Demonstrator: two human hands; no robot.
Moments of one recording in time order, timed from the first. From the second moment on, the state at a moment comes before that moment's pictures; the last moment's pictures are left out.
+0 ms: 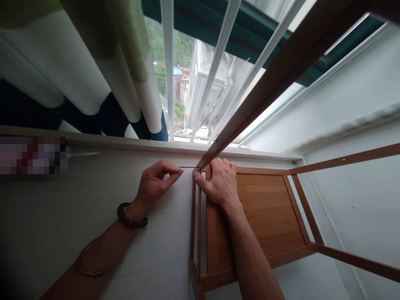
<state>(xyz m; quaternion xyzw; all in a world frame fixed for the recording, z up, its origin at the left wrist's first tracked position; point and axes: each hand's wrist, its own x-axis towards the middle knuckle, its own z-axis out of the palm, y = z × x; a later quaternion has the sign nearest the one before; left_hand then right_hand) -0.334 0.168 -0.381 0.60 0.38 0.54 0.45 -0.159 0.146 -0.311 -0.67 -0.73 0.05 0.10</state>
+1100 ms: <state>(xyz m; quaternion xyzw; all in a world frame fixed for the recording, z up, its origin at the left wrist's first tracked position) -0.346 0.187 -0.374 0.43 0.40 0.43 0.68 -0.161 0.147 -0.310 -0.66 -0.74 0.06 0.10</state>
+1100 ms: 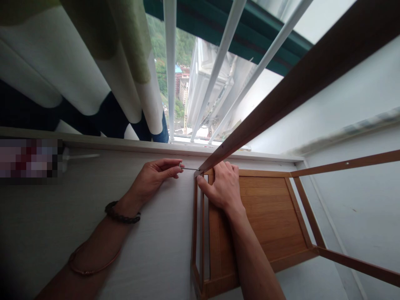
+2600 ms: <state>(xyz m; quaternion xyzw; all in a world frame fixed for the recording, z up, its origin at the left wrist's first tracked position) -0.328 0.176 -0.373 0.48 0.31 0.44 0.69 -0.160 0.146 -0.310 -0.66 -0.74 0.06 0.10</state>
